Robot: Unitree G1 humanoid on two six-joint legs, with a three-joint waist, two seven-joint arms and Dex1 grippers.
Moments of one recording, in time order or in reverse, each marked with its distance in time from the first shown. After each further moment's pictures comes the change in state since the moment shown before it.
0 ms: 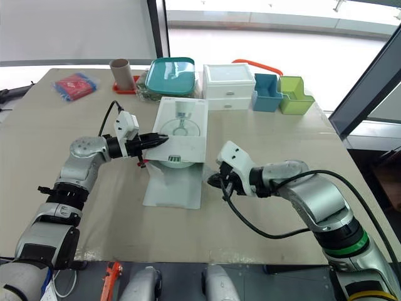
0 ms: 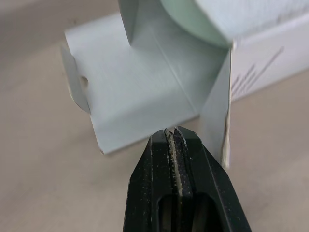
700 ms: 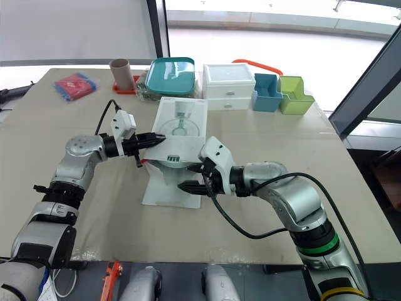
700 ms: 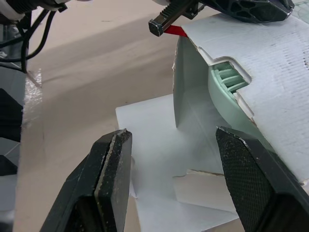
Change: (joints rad) left arm -0.006 0.022 -0.001 0.000 -0.002 0.019 -0.017; right arm -0.031 0.191 -0.037 -0.032 0.093 -0.036 -0.011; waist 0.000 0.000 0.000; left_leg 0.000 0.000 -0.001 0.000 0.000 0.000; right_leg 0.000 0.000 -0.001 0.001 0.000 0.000
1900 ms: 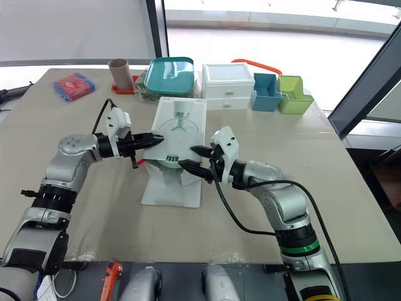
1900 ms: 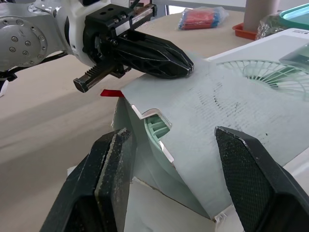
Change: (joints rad) left arm 0.044 0.046 -0.009 -0.131 -0.054 0.132 -0.015; right arm 0.070 0.185 -0.099 0.197 -0.073 -0.328 -0.056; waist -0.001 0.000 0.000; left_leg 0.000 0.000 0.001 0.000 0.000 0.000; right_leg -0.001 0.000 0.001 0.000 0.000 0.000
